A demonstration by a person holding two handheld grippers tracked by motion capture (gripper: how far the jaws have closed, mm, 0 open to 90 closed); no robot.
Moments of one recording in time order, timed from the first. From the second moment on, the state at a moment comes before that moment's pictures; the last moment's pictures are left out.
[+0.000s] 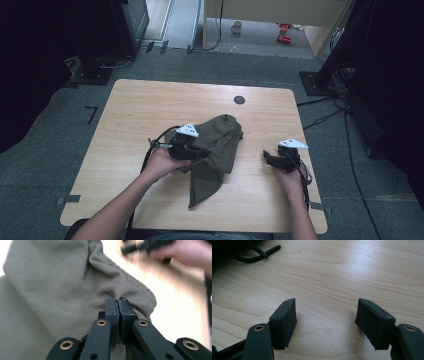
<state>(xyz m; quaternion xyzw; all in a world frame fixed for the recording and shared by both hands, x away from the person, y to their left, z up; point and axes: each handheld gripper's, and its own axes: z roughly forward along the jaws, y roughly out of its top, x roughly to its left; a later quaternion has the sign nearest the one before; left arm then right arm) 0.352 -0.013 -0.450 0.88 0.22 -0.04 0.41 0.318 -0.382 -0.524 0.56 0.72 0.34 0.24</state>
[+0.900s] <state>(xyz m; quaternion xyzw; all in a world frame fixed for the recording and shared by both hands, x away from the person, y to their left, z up) 0.336 -0.061 -0.482 0.91 0.19 -0.01 0.36 0.318 -0.382 -0.524 0.56 0.72 0.34 0.24</state>
